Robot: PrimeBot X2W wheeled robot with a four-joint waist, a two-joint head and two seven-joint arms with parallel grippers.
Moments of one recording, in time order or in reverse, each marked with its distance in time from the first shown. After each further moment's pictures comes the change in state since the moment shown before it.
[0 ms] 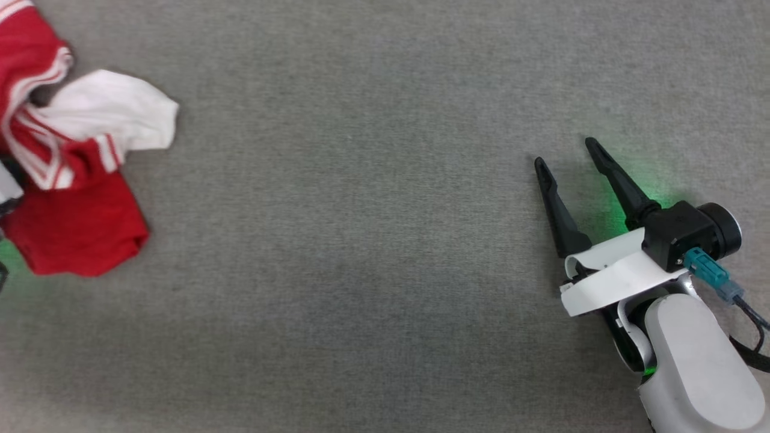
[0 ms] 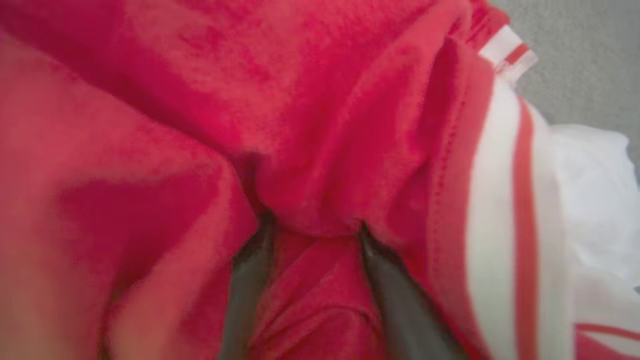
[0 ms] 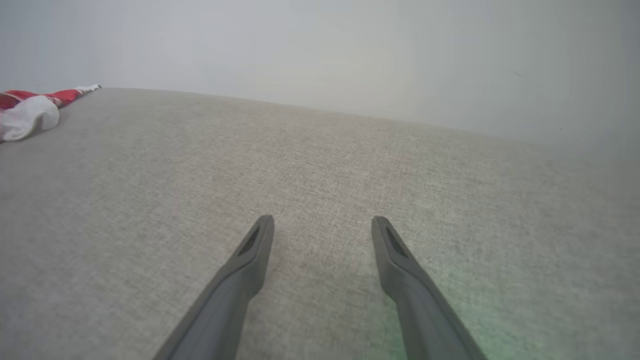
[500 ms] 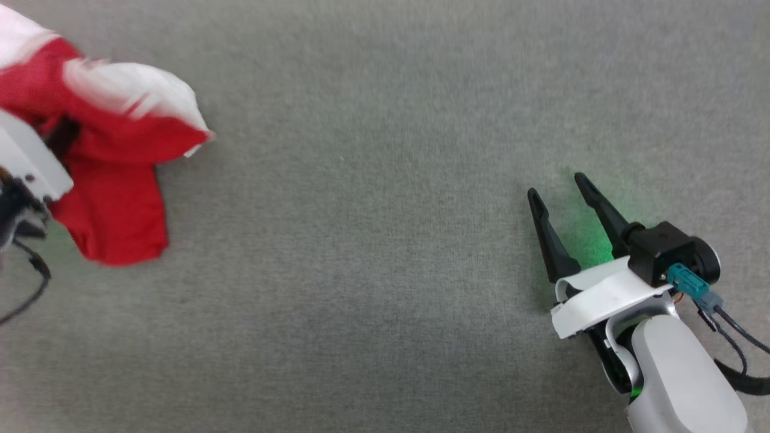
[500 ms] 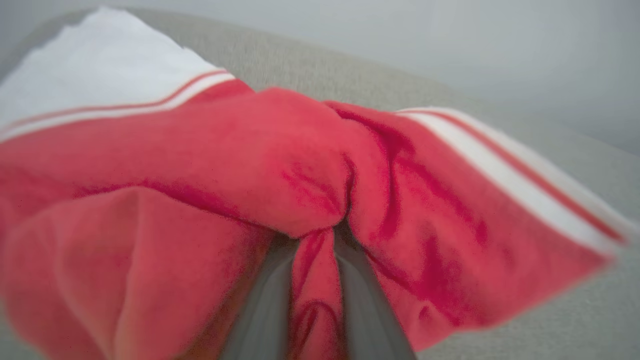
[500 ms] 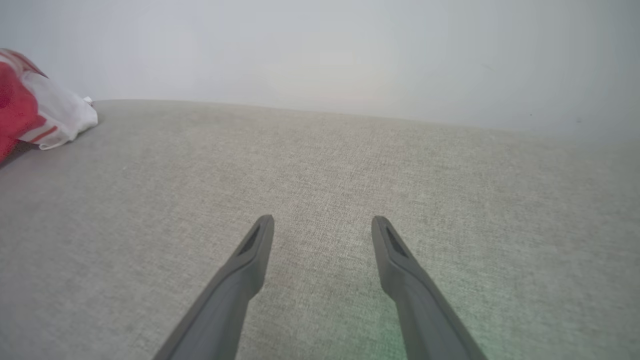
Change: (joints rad) left arm 0.021 0.026 -0.135 -0.157 -0.042 -0.002 -0.263; right arm 0.034 0.035 -0.007 0.079 0.034 0.000 -0.001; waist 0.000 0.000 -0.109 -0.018
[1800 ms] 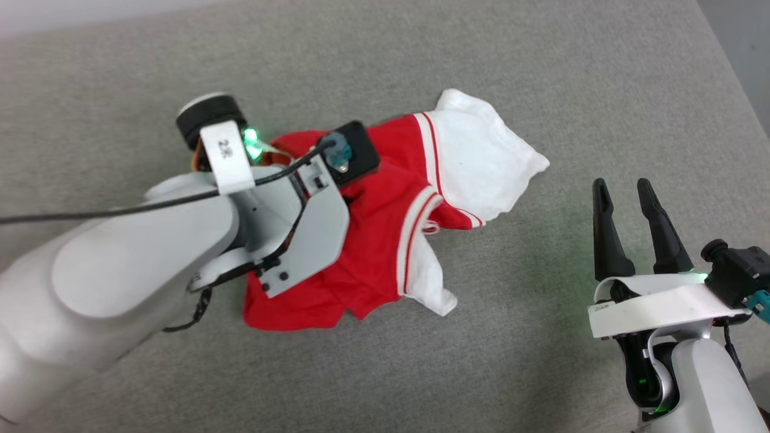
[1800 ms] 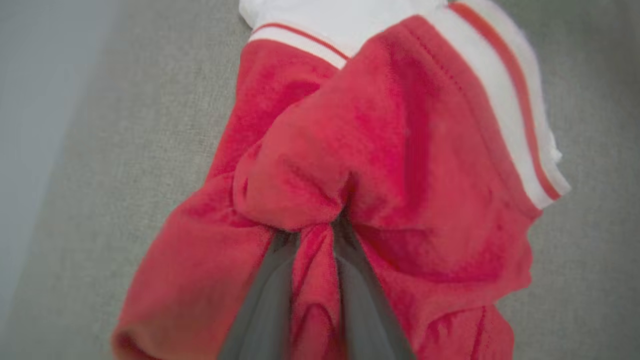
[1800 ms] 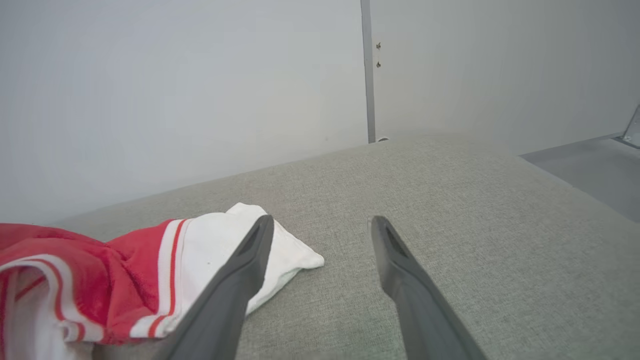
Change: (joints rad) left arm -0.313 -0.005 -0.817 -0.717 0.284 -0.001 0.301; right arm 0.119 0.077 -0.188 -0.145 0.181 0.000 -0.003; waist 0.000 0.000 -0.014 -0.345
